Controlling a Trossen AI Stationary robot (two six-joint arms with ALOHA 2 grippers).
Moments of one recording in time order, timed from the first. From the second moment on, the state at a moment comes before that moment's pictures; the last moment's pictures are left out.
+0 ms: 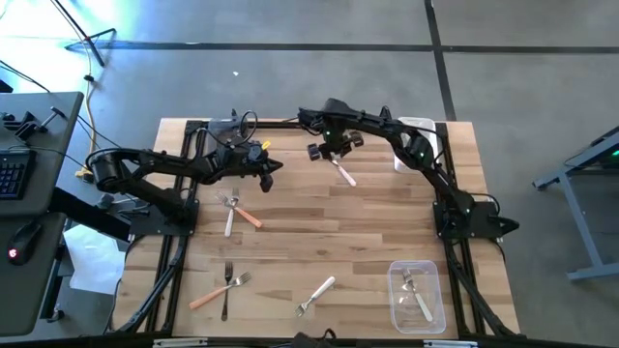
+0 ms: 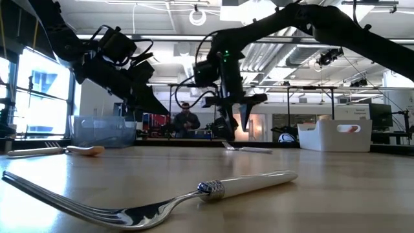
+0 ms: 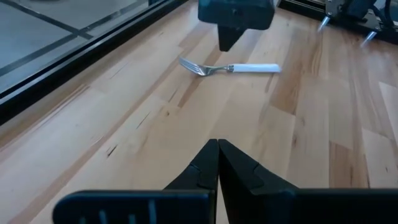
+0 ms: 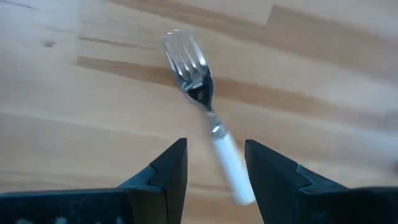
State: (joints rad) left arm 0.51 1.41 0.42 0.52 0.15 -0.09; right arm -0.47 2.41 2.23 -1.49 0.01 0.82
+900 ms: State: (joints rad) left arm 0.51 1.41 0.42 0.49 0.20 -0.07; right arm -0.44 2.42 2.18 -1.37 0.10 0.28
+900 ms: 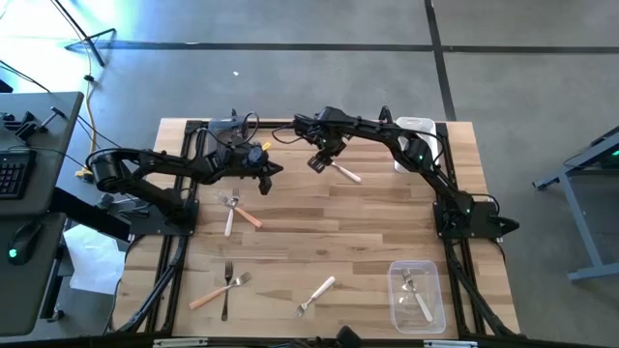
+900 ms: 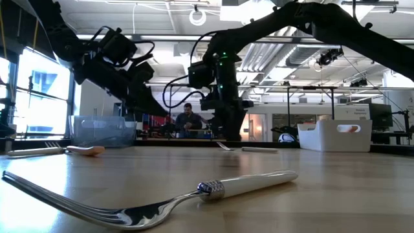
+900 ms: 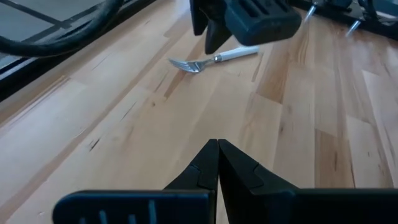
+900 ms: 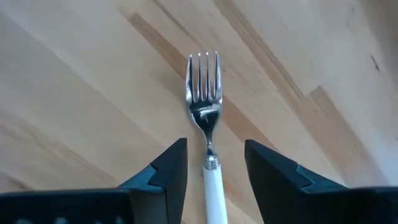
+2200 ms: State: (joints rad) left arm 0.52 1.41 0.37 0.54 0.20 -0.05; right arm -0.43 2.41 2.02 -1.24 0.06 0.22
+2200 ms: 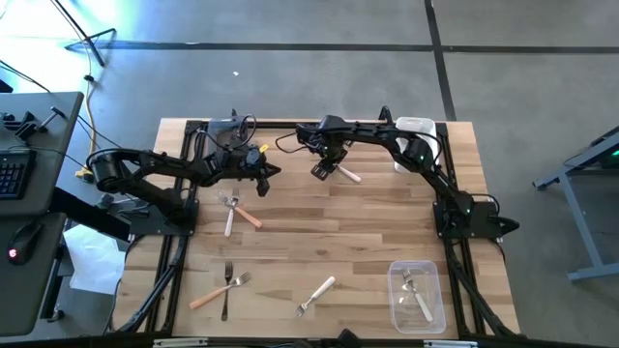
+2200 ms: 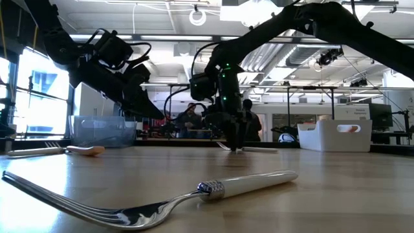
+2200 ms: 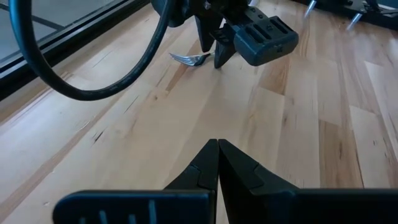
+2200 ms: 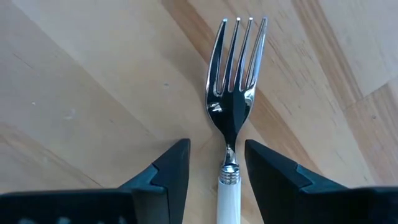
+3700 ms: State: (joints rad) left arm 0.52 1.41 0.37 0.57 0.20 -0.04; right arm -0.42 2.41 2.01 -1.24 0.06 0.18
